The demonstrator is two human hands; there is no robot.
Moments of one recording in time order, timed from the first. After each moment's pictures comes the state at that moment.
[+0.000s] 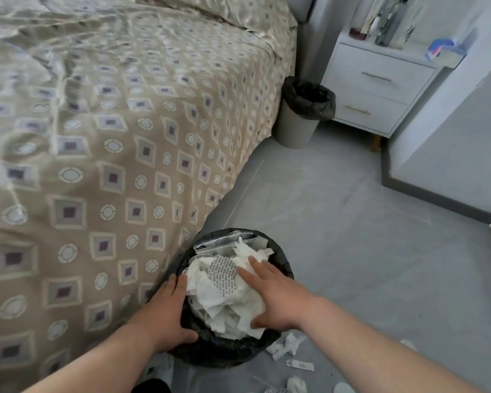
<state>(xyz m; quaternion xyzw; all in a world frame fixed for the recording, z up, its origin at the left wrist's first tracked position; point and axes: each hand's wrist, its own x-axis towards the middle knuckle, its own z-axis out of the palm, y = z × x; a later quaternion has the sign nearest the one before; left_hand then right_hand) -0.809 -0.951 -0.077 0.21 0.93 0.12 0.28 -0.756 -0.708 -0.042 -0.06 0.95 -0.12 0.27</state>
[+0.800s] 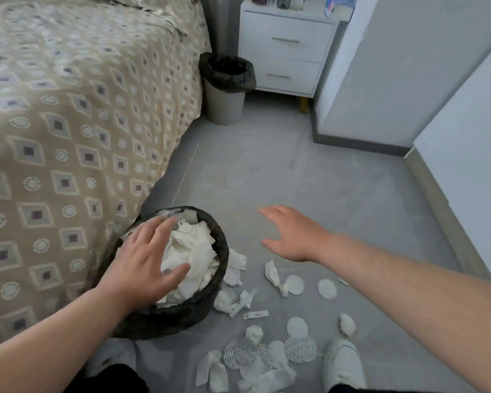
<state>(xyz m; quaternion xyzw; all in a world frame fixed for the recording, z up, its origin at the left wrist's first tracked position) -0.769 -0.862 0.013 0.39 0.90 0.15 0.05 -0.668 -0.579 0.020 0.10 0.98 -0.15 0.11</state>
